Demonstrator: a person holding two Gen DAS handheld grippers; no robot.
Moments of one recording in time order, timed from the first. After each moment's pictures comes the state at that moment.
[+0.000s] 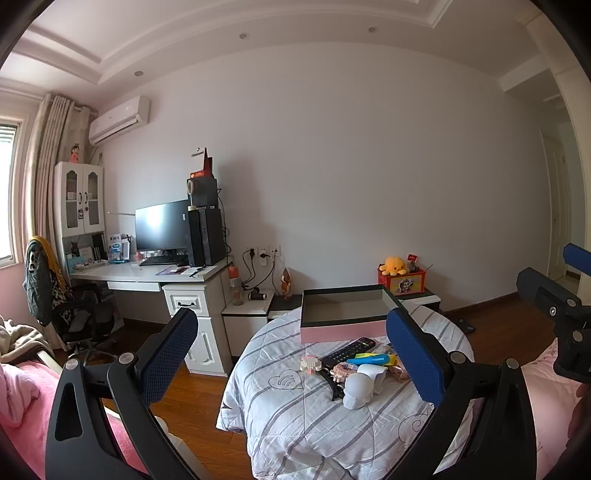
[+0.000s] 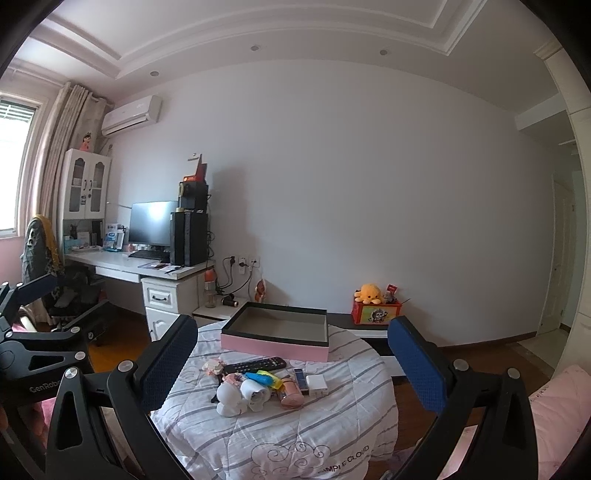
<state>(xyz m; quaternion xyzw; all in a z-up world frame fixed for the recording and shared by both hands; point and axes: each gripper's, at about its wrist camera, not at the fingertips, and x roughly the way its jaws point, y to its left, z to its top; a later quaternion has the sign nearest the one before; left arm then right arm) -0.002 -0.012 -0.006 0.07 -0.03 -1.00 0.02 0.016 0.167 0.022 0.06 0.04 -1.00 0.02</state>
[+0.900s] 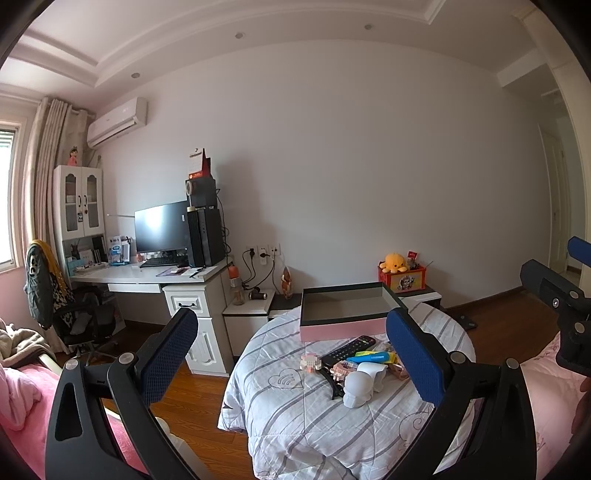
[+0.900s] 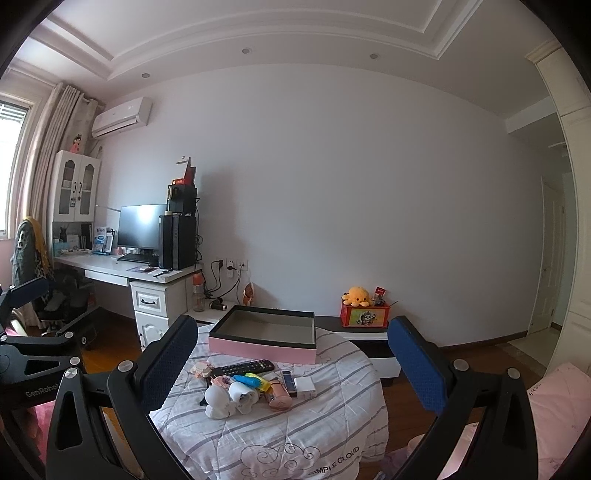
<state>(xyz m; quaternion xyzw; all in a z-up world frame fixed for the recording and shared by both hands) -0.004 -0.008 -0.011 0.07 -0.04 -1.00 0.02 0.018 0.169 0.019 0.05 0.04 -1.00 0.01</state>
